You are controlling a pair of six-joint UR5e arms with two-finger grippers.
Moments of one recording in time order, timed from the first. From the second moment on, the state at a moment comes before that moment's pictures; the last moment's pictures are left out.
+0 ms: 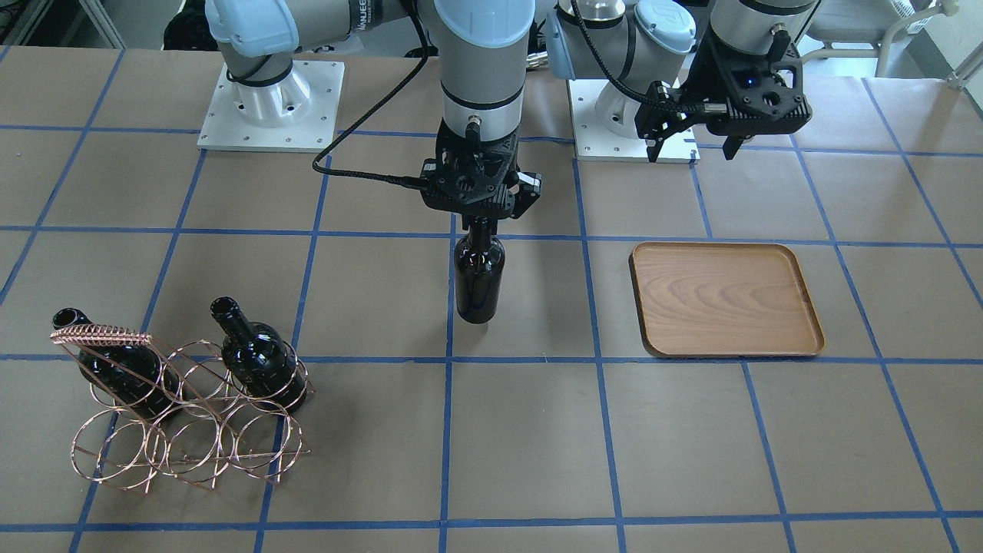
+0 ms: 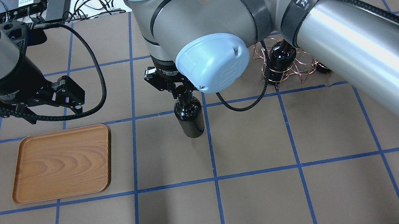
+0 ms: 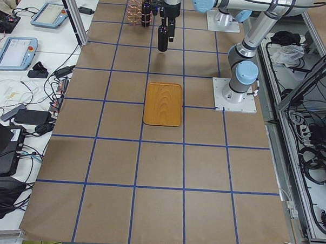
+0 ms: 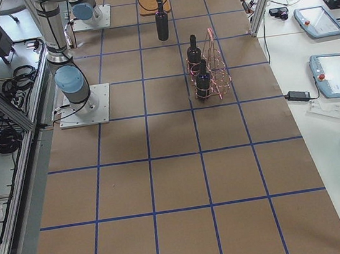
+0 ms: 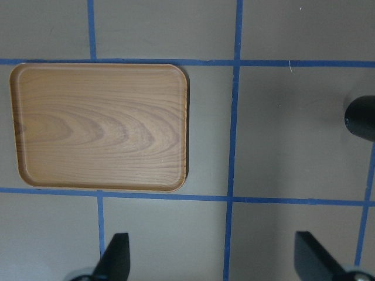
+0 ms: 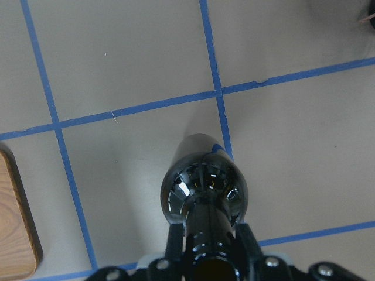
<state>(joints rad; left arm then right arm) -1.51 -1.42 -1.68 -1.64 1.64 0.02 2.06 -1.29 1.42 -1.73 -1.55 0.67</state>
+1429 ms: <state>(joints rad) -1.51 -1.42 -1.68 -1.64 1.63 0.02 2.05 -1.24 1.42 -1.81 -1.59 0.66</state>
